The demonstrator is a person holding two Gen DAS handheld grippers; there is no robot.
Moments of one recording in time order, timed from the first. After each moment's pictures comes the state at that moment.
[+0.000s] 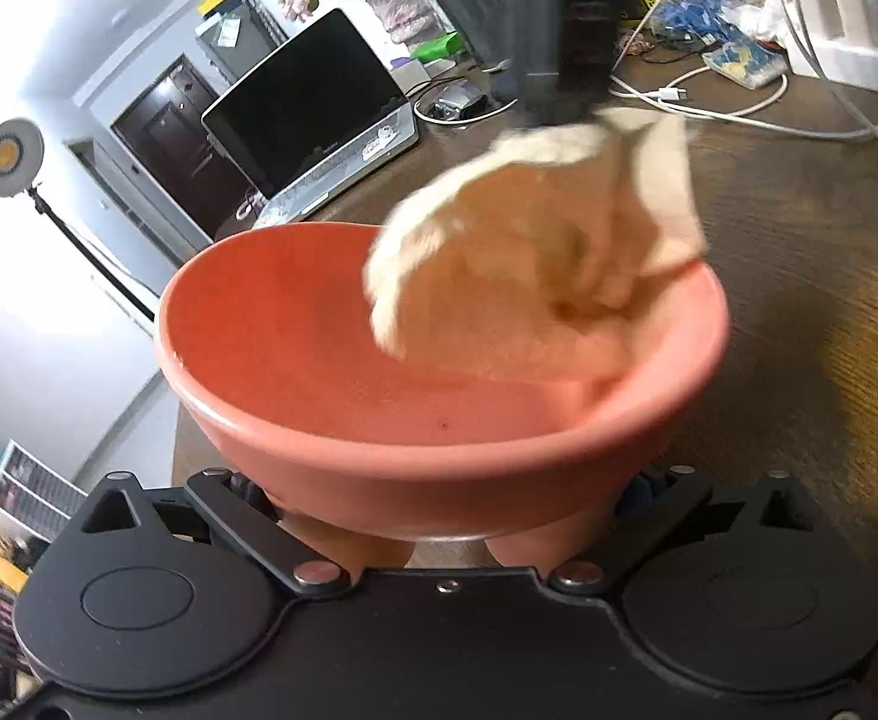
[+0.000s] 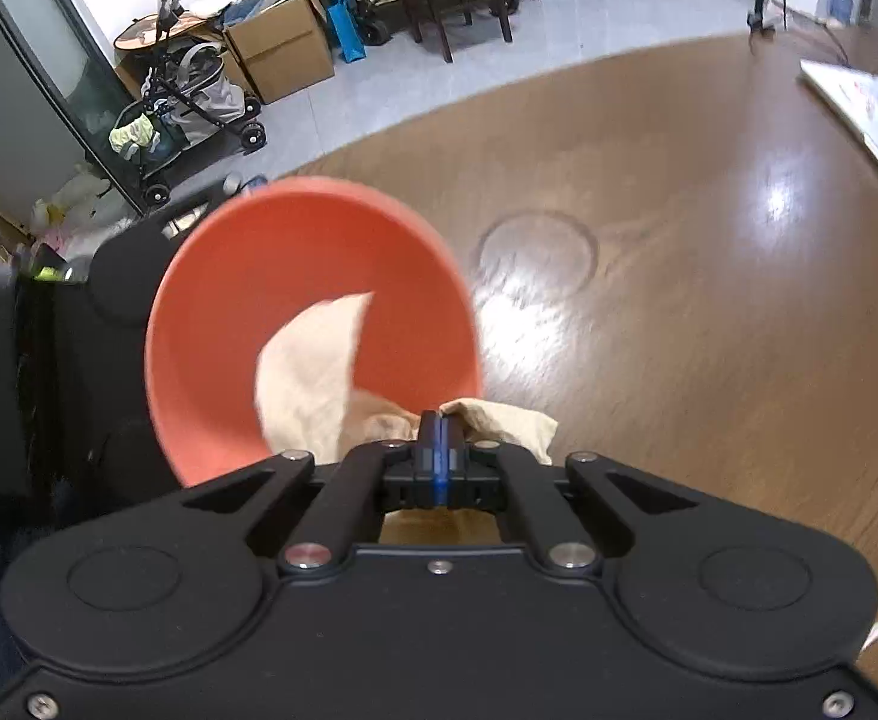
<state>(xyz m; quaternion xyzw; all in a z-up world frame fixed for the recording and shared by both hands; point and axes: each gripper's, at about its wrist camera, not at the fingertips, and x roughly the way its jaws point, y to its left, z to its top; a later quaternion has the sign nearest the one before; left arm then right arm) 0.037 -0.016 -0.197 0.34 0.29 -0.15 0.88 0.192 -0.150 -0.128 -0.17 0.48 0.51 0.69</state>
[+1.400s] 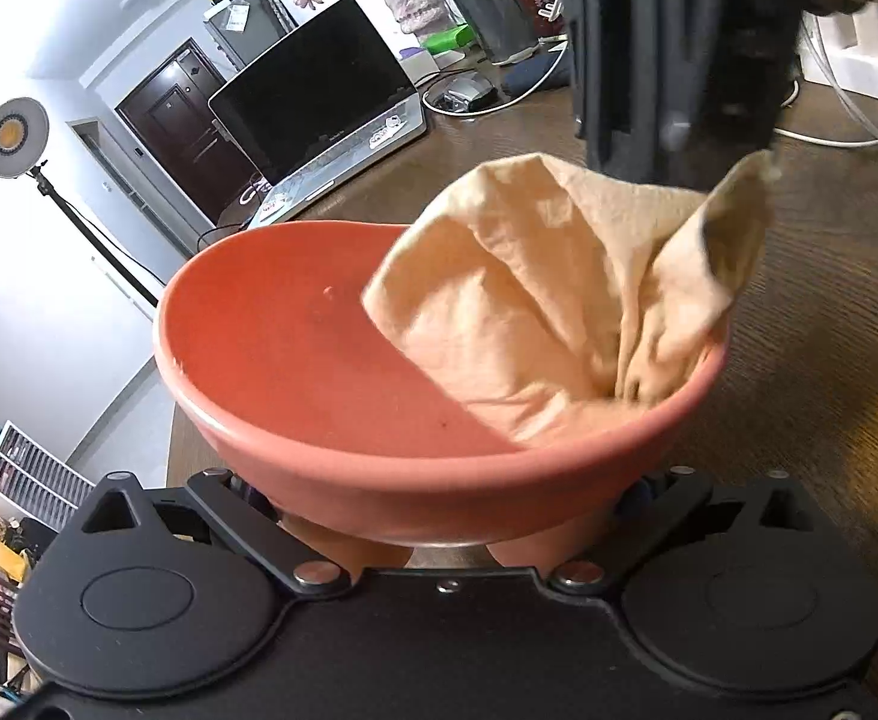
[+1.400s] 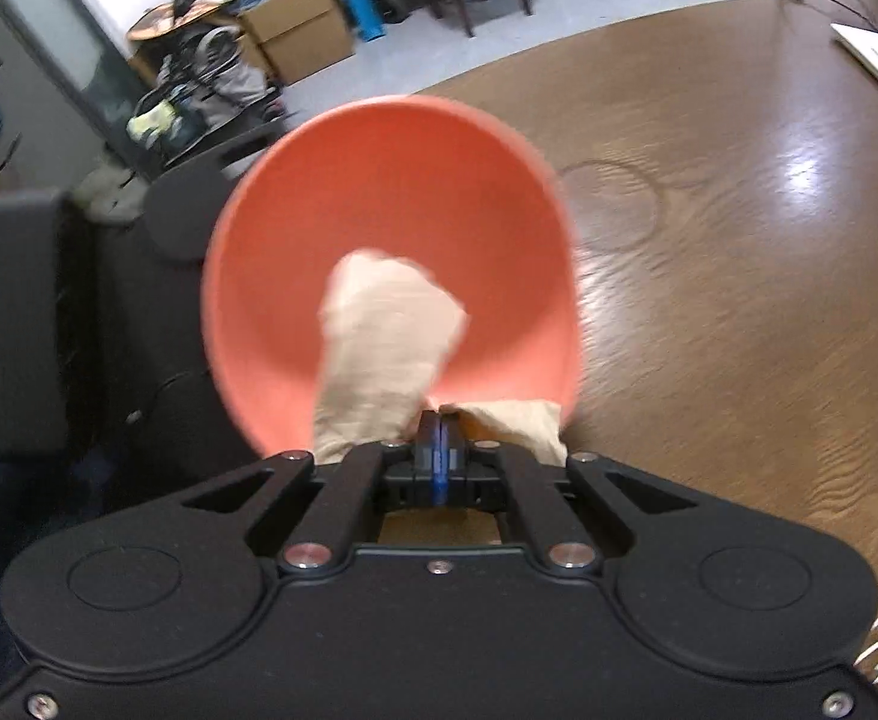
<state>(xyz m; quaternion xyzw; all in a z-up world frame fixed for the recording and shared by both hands) 0.032 -0.007 -0.194 0.34 0.30 -0.14 0.88 0.163 -0.144 -0.127 -0.16 0.50 0.54 0.67</state>
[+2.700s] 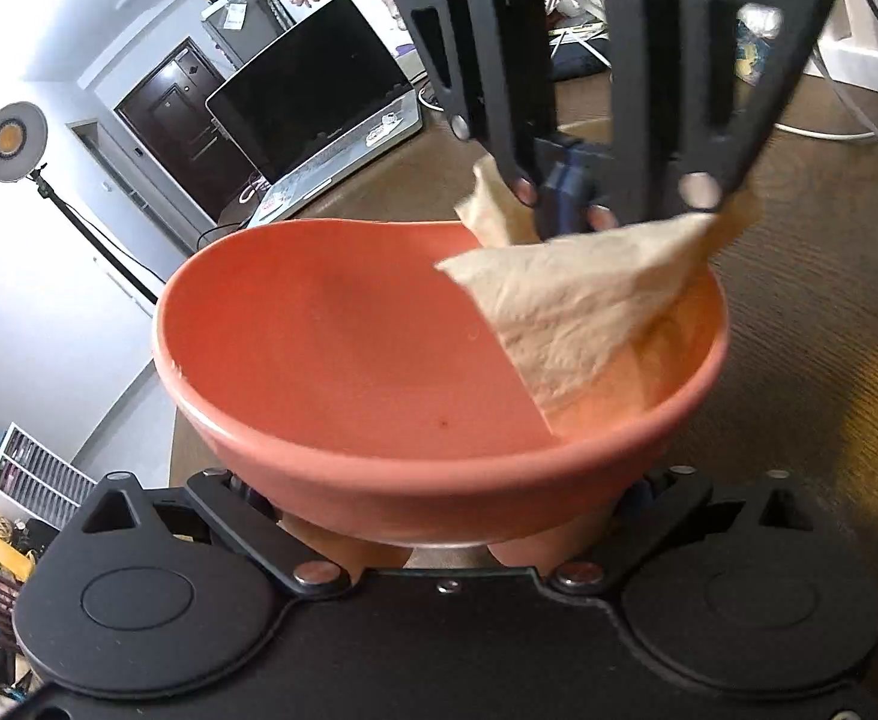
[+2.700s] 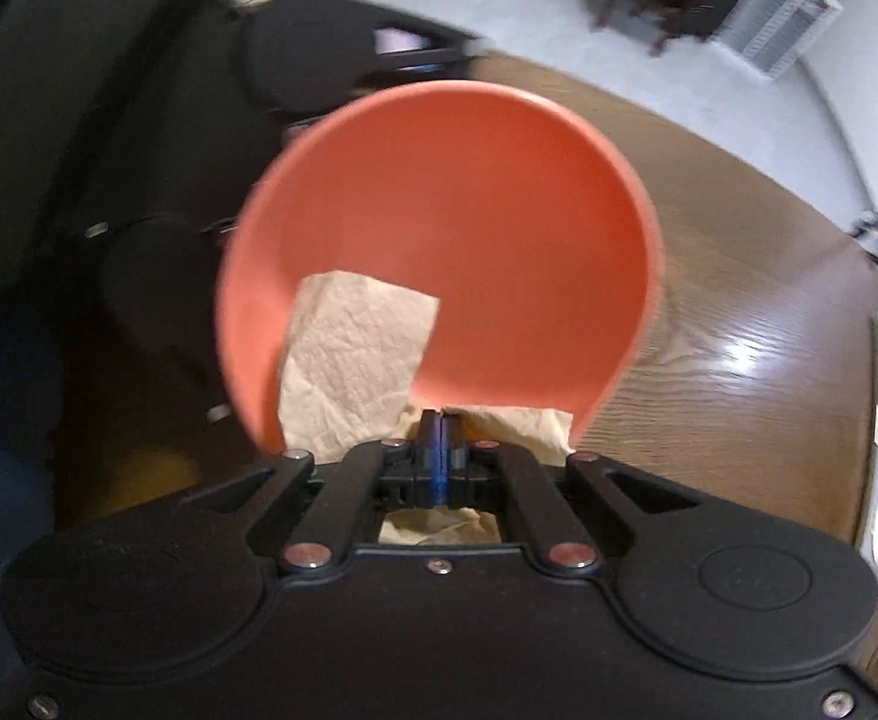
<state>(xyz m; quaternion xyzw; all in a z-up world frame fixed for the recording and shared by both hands) 0.026 -0.014 -0.194 0.35 0.30 -0.14 0.88 0.096 -0.073 -0.095 -0.48 0.35 0.57 0.56</state>
